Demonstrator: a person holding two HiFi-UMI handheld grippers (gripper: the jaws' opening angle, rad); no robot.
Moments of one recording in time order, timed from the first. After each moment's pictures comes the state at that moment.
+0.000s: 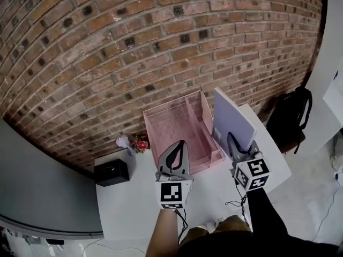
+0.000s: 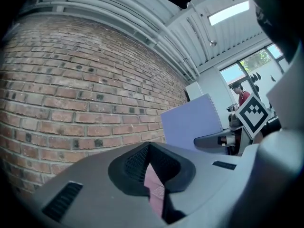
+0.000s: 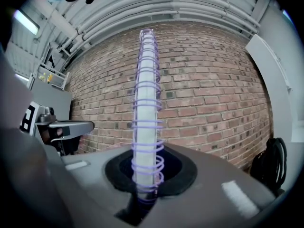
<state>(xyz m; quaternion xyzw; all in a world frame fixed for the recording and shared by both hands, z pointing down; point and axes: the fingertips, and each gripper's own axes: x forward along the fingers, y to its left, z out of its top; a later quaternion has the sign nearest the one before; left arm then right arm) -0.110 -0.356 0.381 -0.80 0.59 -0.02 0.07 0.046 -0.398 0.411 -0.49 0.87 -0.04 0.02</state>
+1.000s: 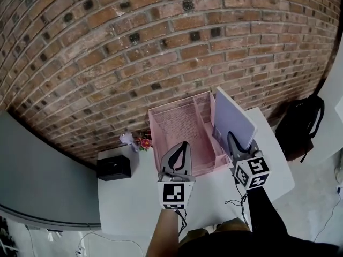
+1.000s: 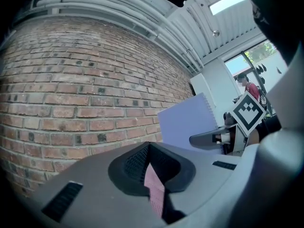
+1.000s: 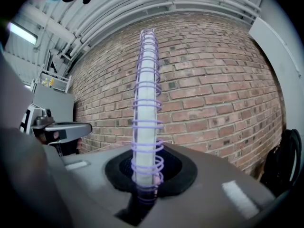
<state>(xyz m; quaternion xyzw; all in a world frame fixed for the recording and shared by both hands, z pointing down) -0.113 -0.383 0.396 -0.78 0.62 -0.04 0.06 0.029 -0.446 0.431 -0.45 0.89 -0.06 0.02</state>
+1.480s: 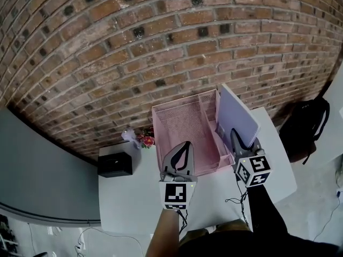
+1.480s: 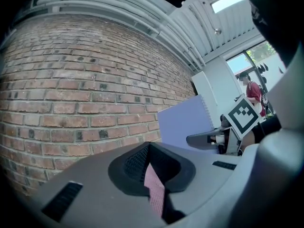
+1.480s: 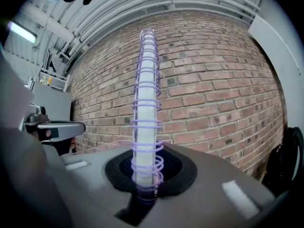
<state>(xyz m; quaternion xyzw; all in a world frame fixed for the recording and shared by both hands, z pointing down) -0.120 -0.392 0.404 -0.78 0.63 -0.05 0.05 0.021 -0.471 0.442 -0.45 0.89 -0.06 0.02</state>
